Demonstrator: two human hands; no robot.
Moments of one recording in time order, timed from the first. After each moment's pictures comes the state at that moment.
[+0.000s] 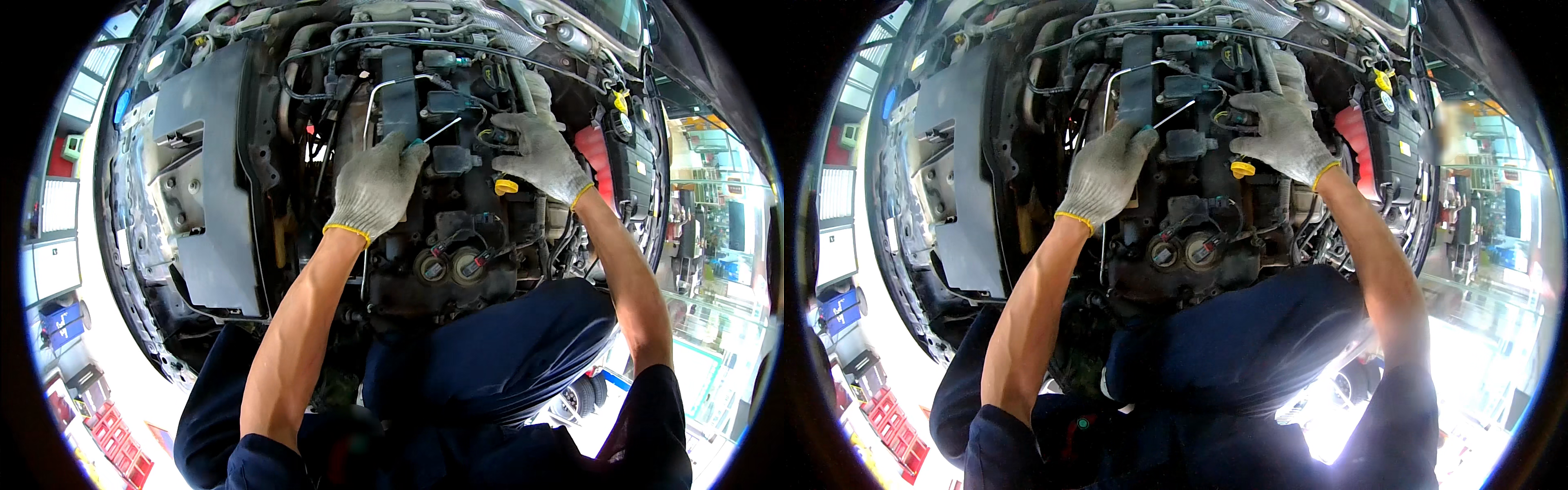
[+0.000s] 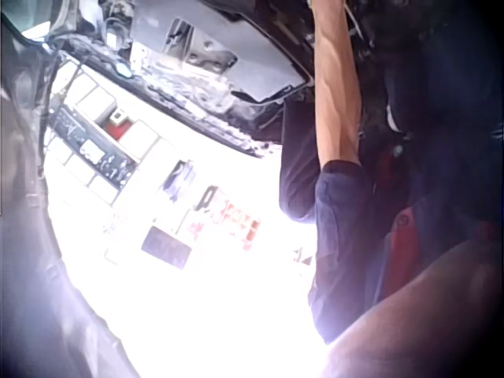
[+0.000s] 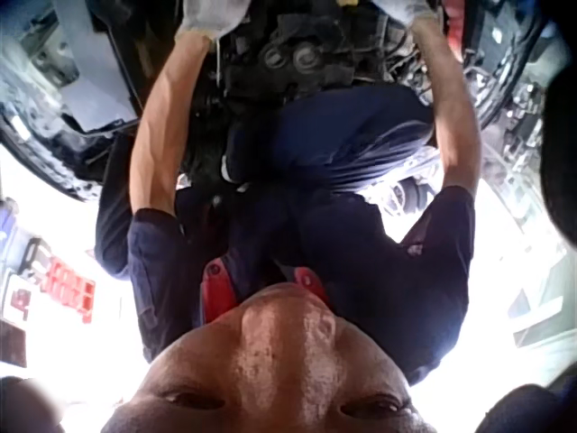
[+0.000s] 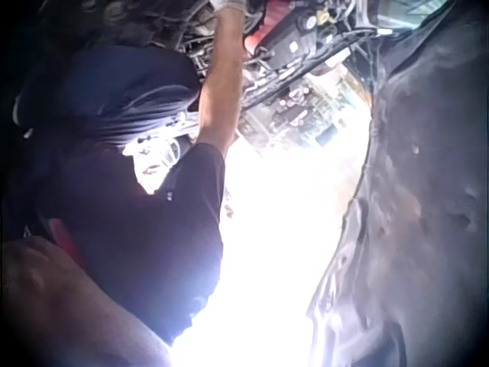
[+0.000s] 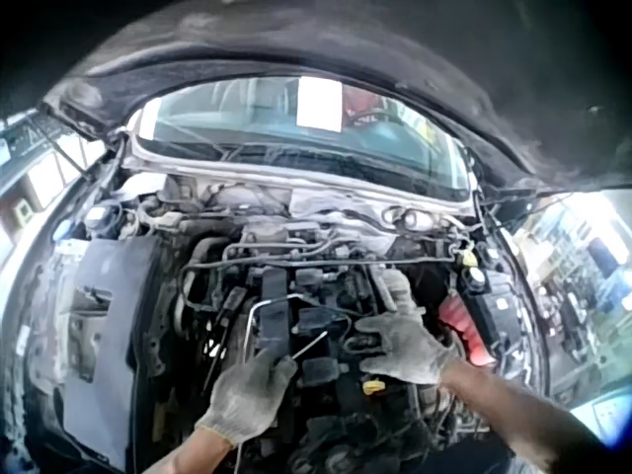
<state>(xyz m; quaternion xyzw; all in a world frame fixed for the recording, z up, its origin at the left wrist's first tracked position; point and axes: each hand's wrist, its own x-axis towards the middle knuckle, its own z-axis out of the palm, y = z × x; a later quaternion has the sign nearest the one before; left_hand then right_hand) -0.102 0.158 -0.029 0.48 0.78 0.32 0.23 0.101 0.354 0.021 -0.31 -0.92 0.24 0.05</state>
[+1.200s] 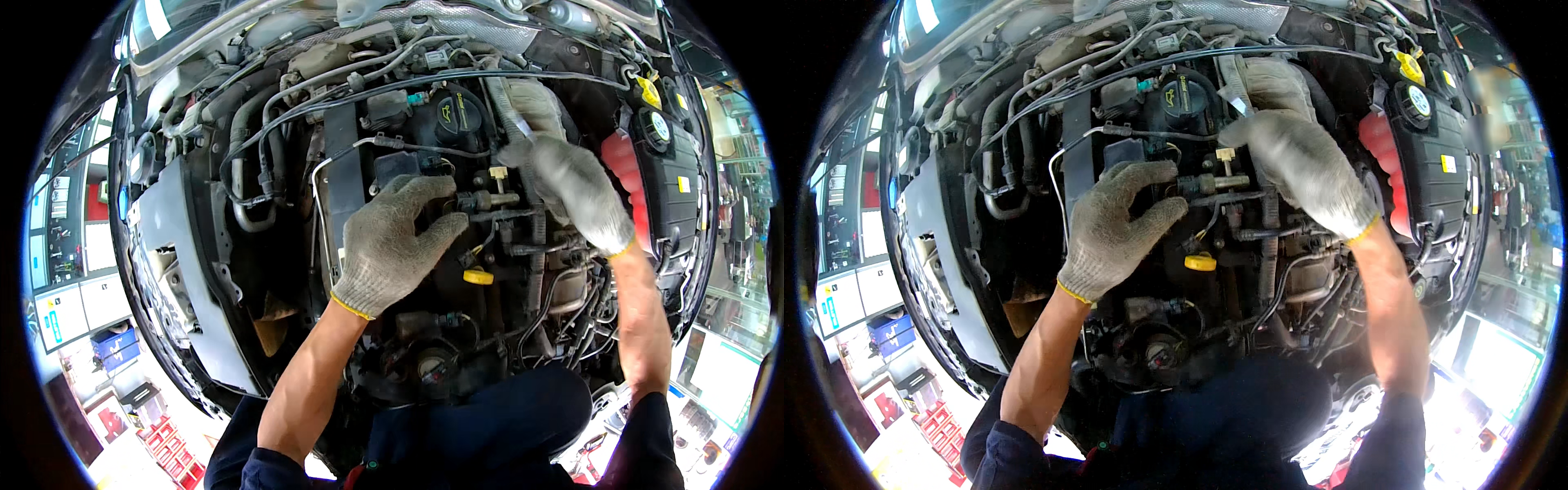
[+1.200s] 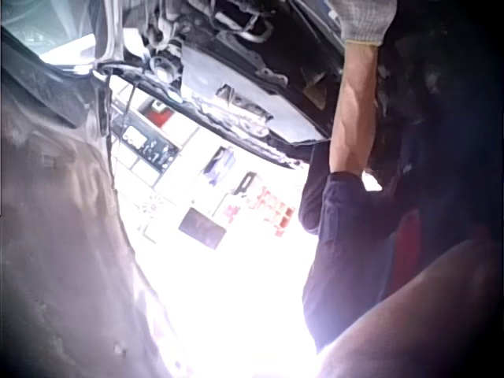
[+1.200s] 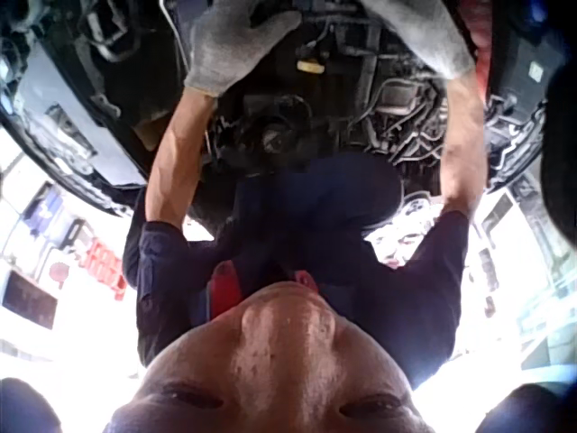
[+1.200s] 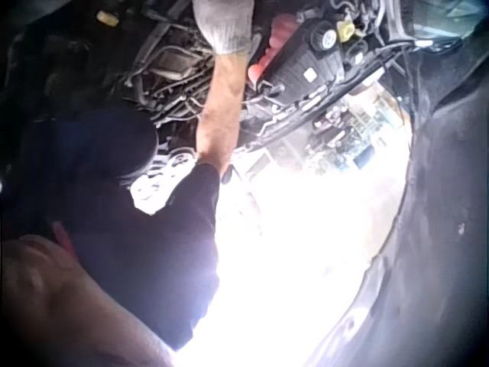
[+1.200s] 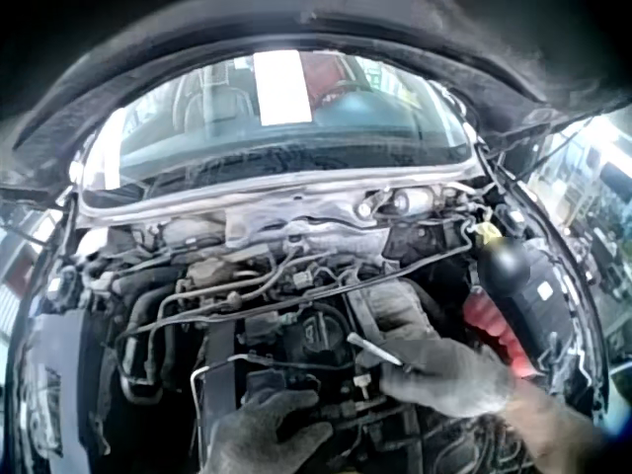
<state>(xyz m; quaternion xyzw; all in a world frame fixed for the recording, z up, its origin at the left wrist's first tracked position) -0.059 0.250 -0.008 0.54 0.69 0.42 0.22 0.150 0.425 0.019 -0.32 -0.77 0.54 0.16</state>
